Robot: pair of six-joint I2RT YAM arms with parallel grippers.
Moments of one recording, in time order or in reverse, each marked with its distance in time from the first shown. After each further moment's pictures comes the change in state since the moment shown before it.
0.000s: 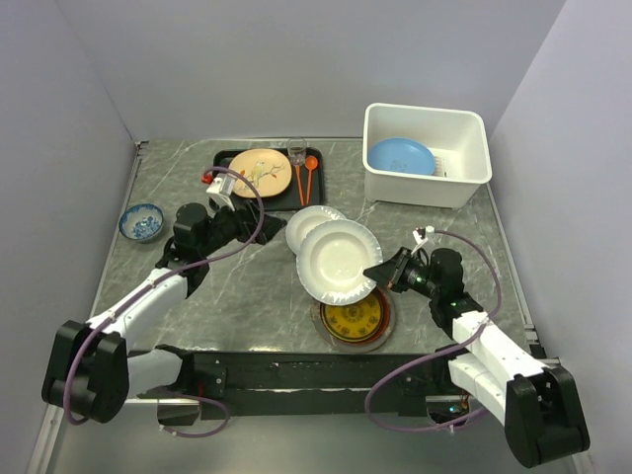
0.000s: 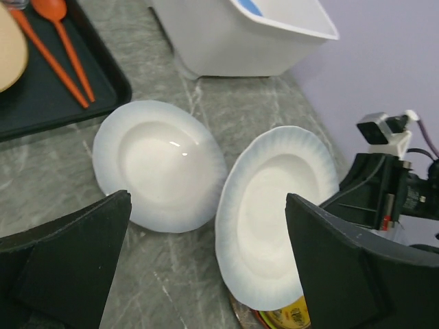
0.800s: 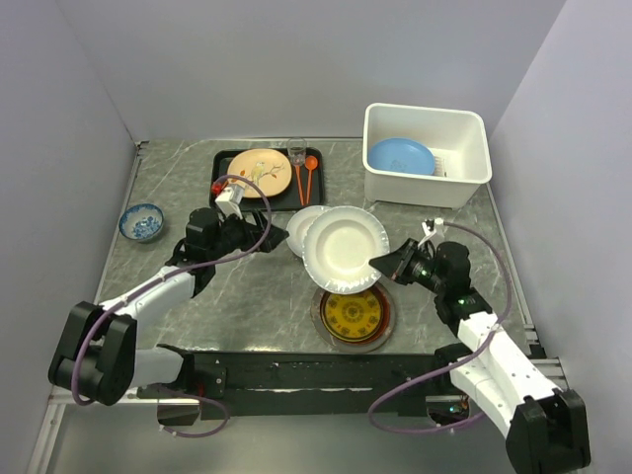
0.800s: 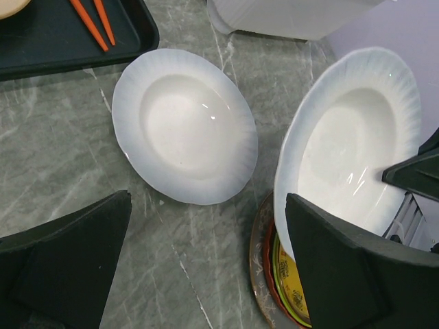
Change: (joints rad) left arm -0.023 0.090 -0.040 -0.024 -0.056 0.019; right arm -0.002 -0.096 0.109 -0.186 0.090 -0.015
